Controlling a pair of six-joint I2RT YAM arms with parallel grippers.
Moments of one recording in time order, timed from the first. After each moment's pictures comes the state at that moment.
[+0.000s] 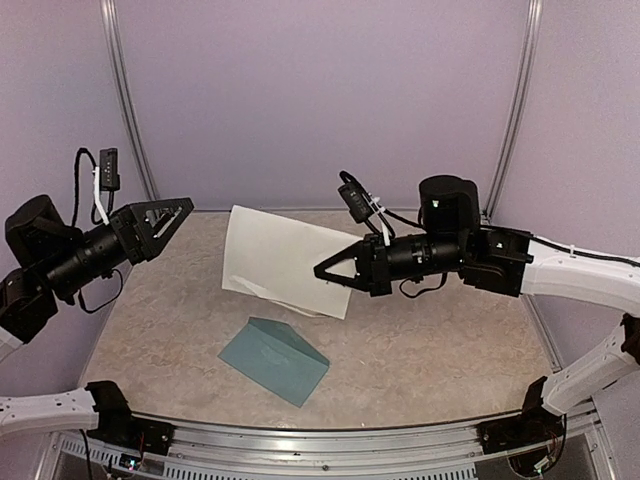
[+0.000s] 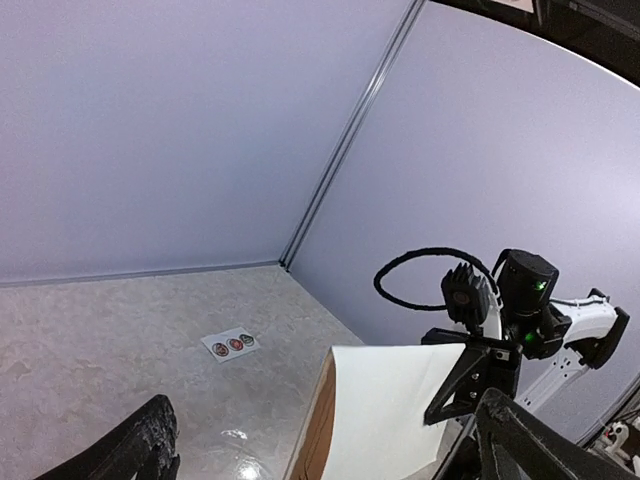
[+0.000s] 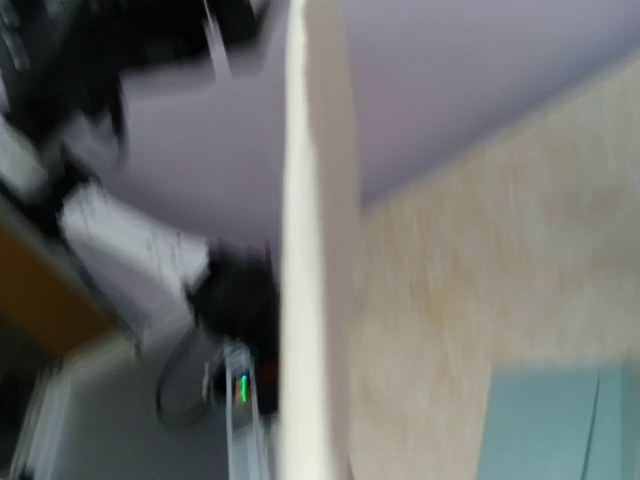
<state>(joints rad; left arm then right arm) -0.78 0.65 0.87 -0.13 0.05 -0.47 1.00 1.35 1.12 0.02 -0.52 0.41</state>
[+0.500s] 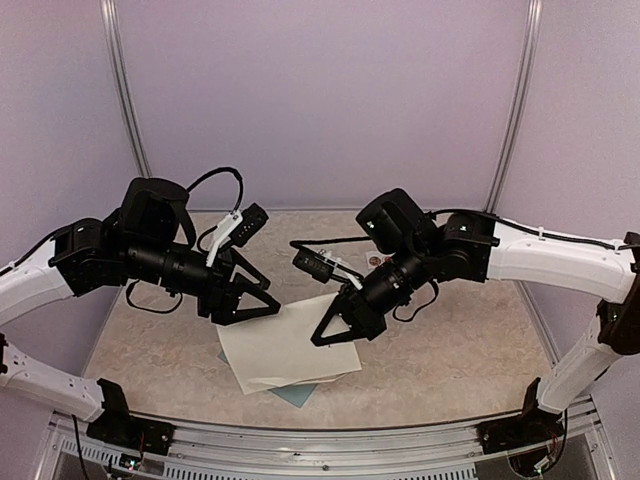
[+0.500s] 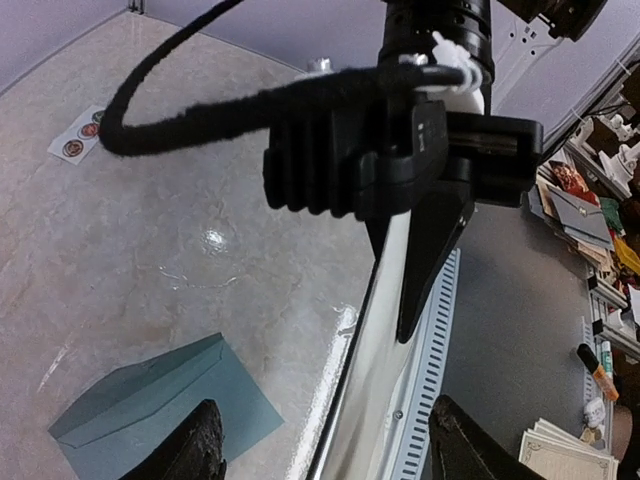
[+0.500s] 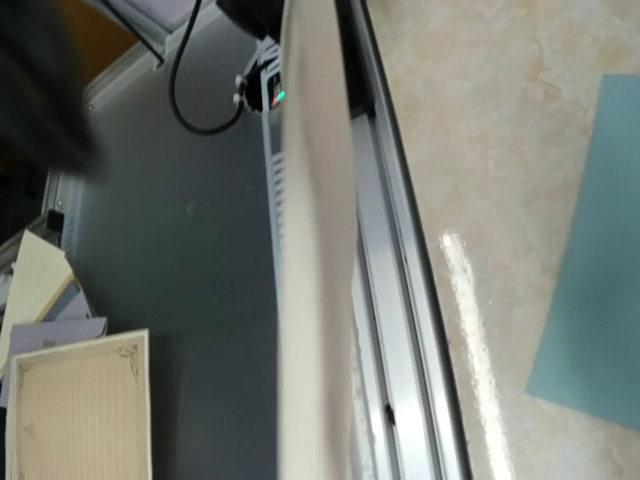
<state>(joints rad) -0.97 1.11 1.16 -0.59 0.38 -0.13 1.07 1.54 1.38 -0.61 -0.67 0.16</state>
